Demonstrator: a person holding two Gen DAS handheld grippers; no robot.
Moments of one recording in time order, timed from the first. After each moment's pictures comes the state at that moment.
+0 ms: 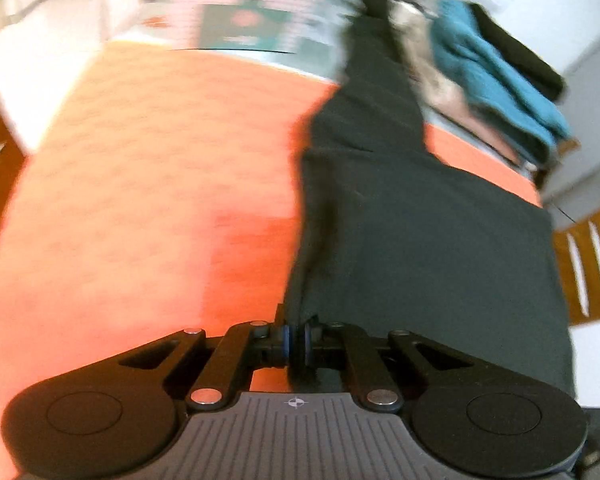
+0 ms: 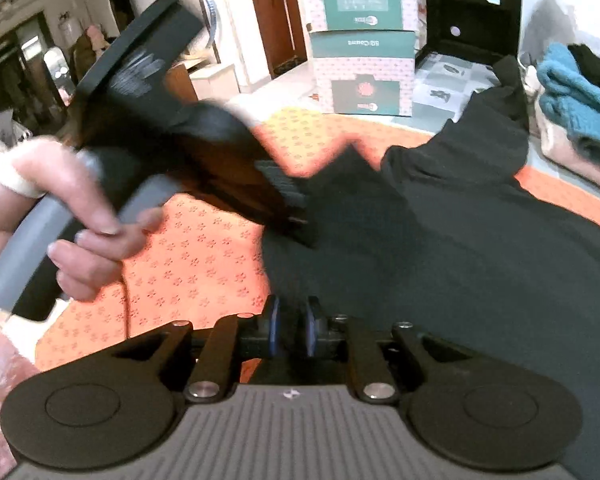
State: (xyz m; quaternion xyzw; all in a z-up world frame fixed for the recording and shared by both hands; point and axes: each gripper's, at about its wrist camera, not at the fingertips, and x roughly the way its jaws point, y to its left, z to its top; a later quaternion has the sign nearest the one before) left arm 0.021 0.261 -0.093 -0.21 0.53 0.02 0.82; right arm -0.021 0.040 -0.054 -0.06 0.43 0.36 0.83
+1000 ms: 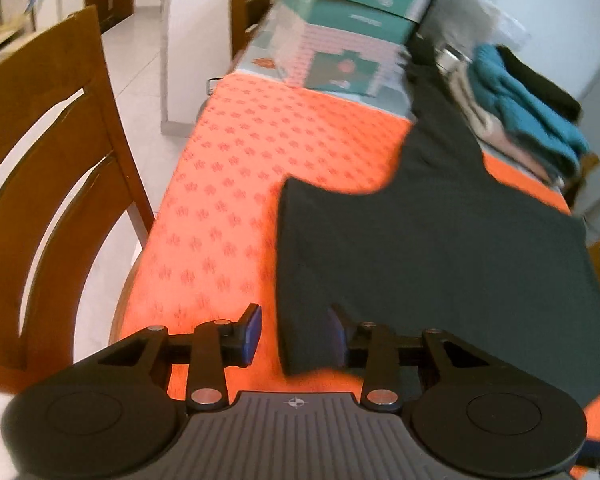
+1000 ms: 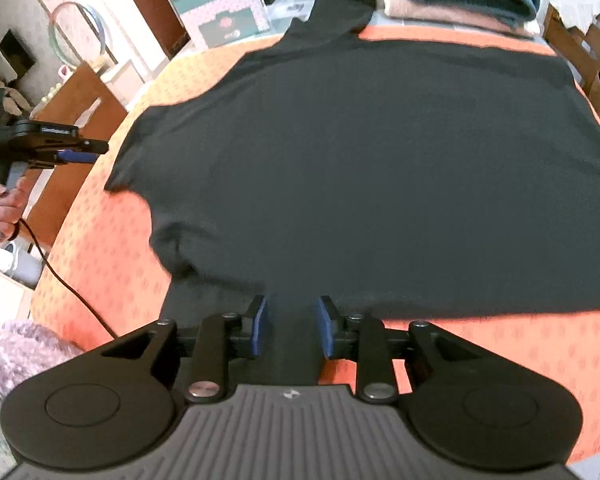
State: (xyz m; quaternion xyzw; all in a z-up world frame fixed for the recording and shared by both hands) left arm -0.088 0.308 -0.072 -0.16 0.47 0.04 0.87; right arm -0.135 -0.093 -0.083 0.02 0.52 0.23 0.82
